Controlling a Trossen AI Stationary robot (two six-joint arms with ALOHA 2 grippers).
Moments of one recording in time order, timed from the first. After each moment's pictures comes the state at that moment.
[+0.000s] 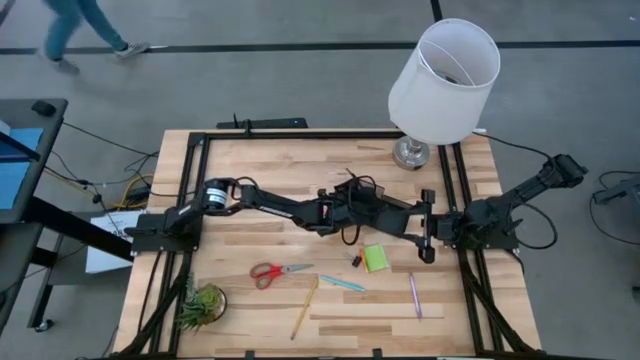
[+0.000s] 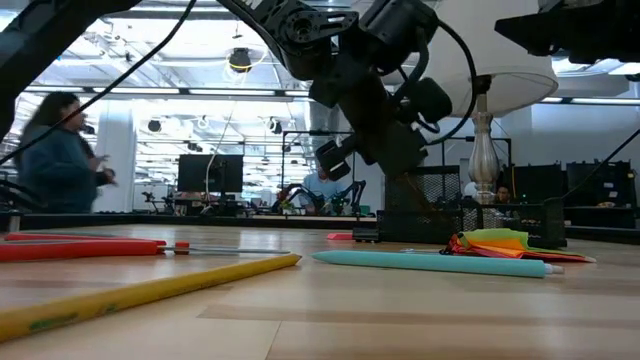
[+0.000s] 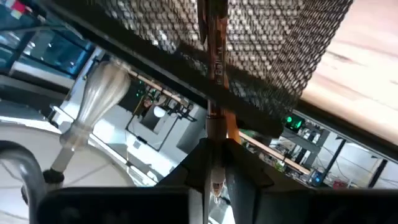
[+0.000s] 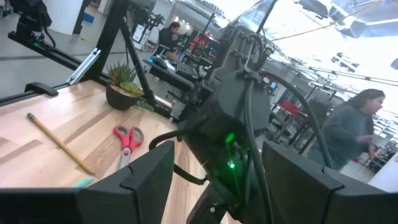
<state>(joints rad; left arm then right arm) -0.04 2.27 1.64 0.05 -1.04 1.99 0.47 0.52 0.14 0.43 0.42 -0.56</state>
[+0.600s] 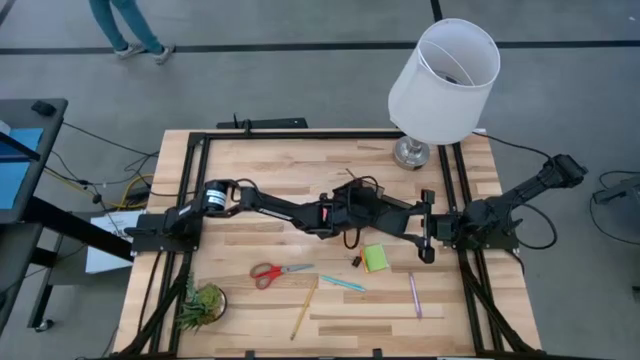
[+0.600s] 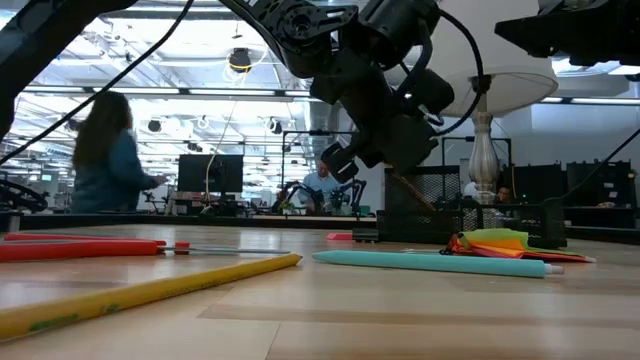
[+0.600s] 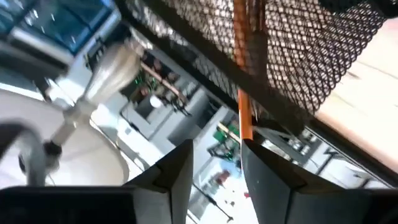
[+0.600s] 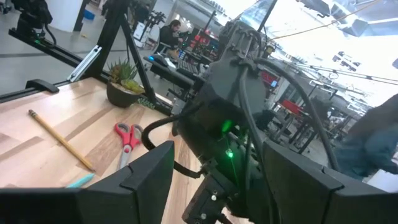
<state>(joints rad) -0.06 2.27 1.64 0.09 -1.07 1.87 0.47 0.52 0.14 0.42 0.42 -0.56</state>
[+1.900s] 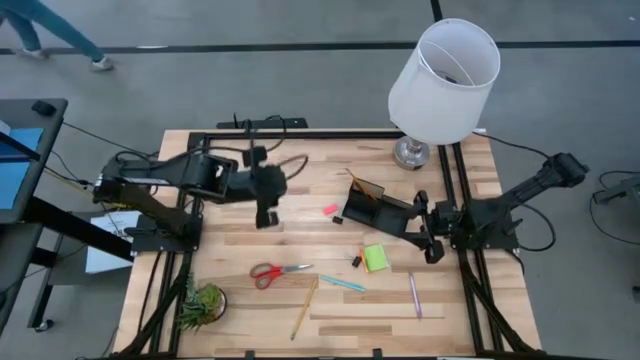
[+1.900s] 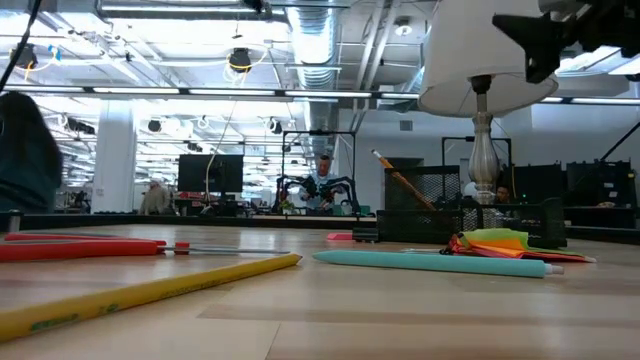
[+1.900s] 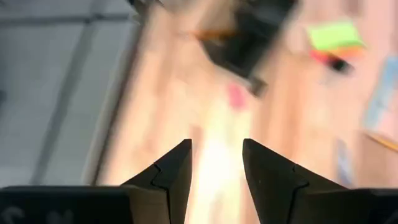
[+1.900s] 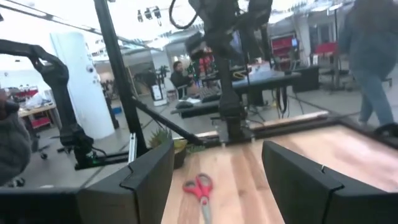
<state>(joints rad) -0.13 1.44 1.63 -1.15 -0.44 -0.11 0.47 0.60 0.14 0.60 0.41 0.11</state>
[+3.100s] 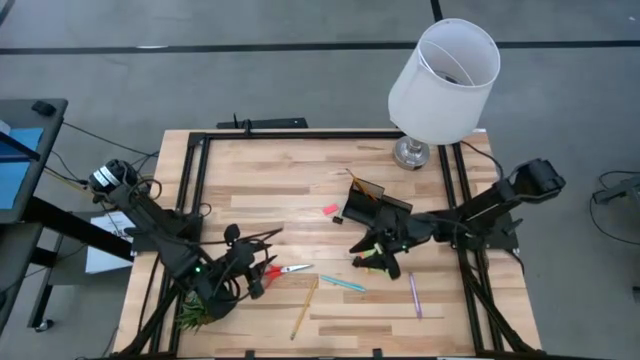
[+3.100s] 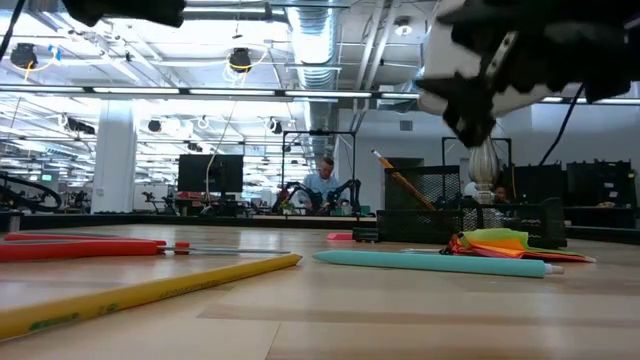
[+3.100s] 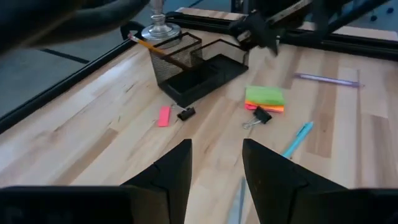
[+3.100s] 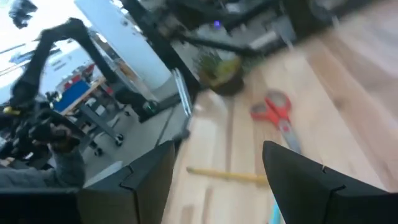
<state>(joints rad) -0.77 1.38 0.96 -0.55 -1.06 -0.90 0.31 1.40 0.39 0.87 -0.05 0.57</state>
